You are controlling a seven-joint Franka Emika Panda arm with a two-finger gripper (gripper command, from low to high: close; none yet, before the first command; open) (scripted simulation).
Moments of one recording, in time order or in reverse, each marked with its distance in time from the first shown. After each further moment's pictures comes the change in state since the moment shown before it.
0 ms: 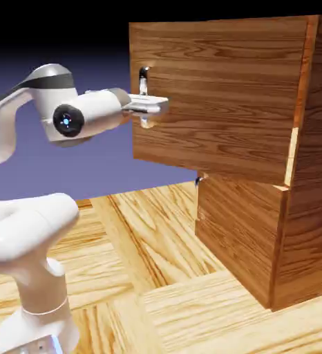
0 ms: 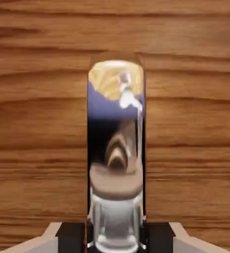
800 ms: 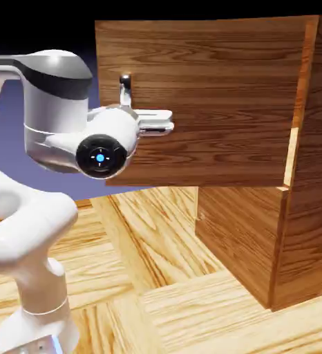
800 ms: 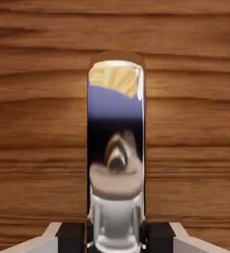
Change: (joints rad) arm 0.088 0.731 -0.753 0.292 -0.764 -0.641 -0.471
